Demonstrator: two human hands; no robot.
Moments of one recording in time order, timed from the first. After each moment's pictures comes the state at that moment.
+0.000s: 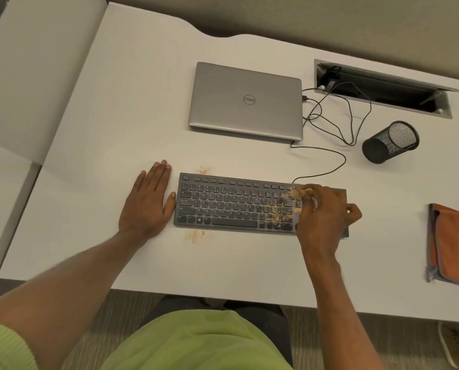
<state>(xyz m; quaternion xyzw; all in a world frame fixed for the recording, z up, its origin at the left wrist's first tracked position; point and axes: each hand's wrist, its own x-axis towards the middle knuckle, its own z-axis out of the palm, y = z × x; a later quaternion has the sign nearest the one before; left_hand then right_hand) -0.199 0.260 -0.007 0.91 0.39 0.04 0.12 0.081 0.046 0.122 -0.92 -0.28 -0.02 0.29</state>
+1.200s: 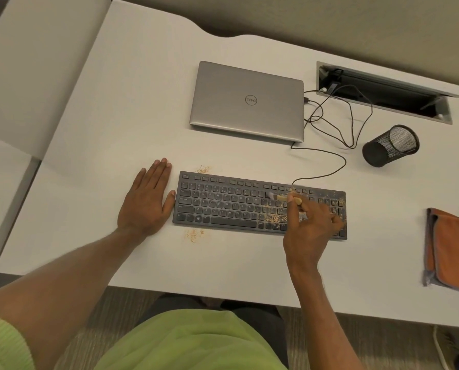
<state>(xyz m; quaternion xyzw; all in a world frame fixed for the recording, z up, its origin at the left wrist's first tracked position) -0.199 0.259 -0.005 0.91 0.38 0.05 0.13 0.051 0.041 0.104 -0.89 -0.23 0.01 0.39</state>
